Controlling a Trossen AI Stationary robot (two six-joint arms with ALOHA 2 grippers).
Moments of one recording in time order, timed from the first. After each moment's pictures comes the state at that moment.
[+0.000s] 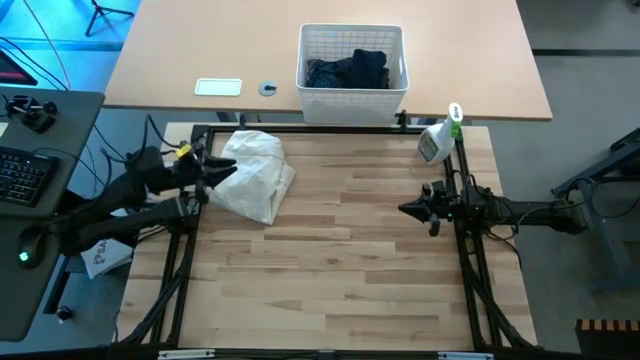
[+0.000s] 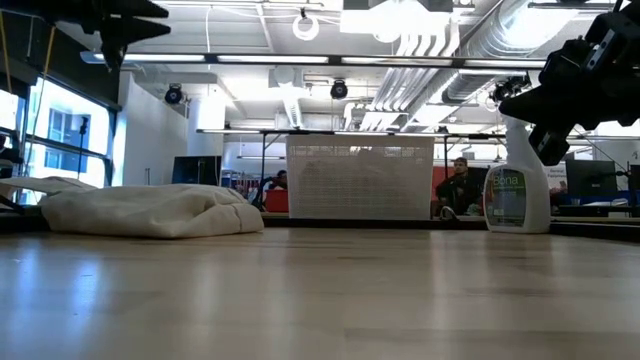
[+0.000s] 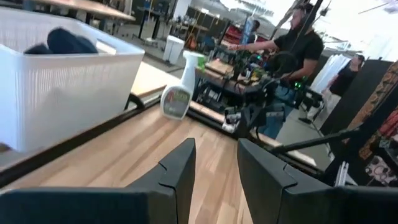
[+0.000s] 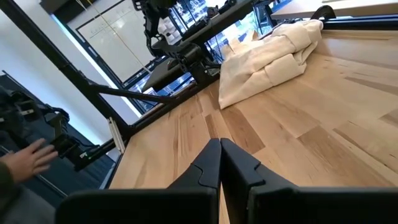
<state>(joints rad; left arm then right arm) 0.43 0.29 0.54 -0.30 0.13 -0.33 -0.04 0.10 0.01 0.01 0.00 0.57</state>
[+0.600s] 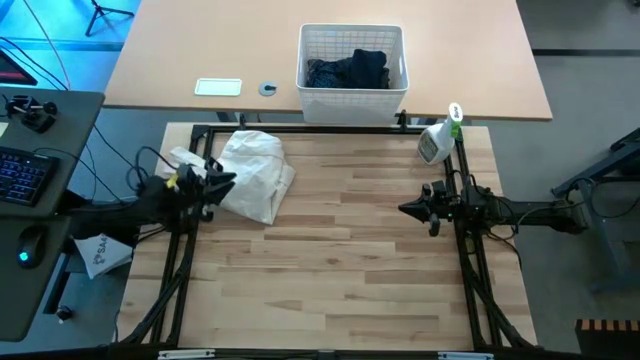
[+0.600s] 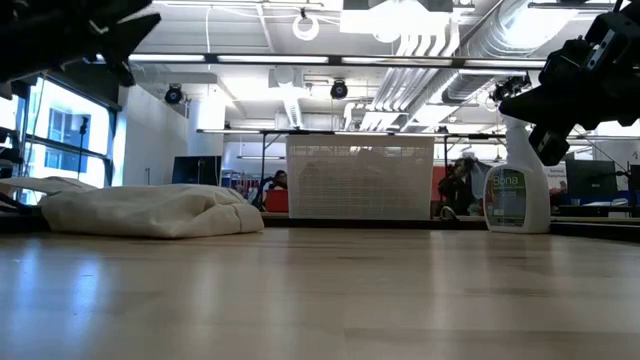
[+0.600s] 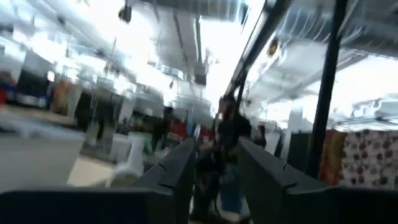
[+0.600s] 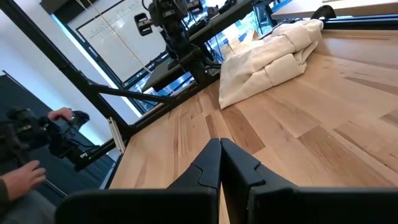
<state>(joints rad) 0.16 0.07 0.01 0.54 -0.01 -0.25 -0.04 0.10 0.01 0.01 0.00 0.57</state>
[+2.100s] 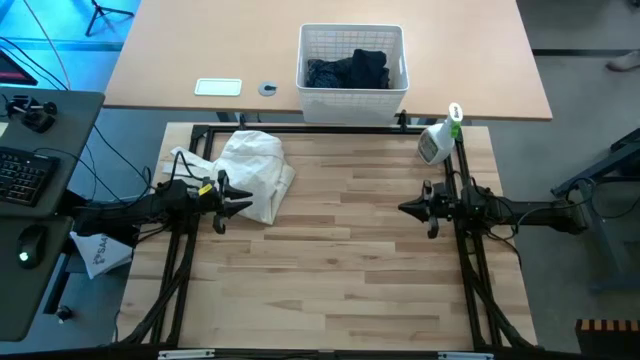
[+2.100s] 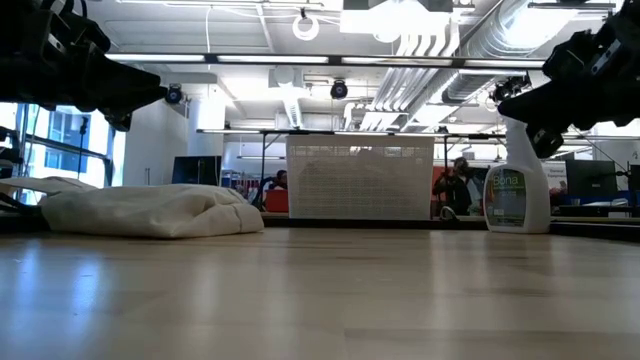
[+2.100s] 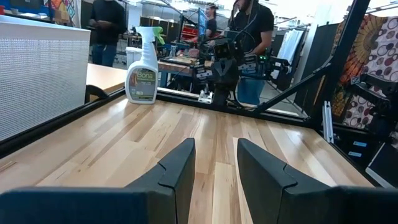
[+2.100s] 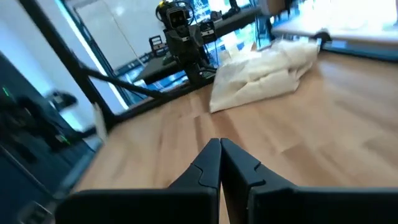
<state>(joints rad) 0.11 0.00 0.01 0.01 -0.01 -0.15 -0.04 0.11 0.01 0.01 0.01 0.40</state>
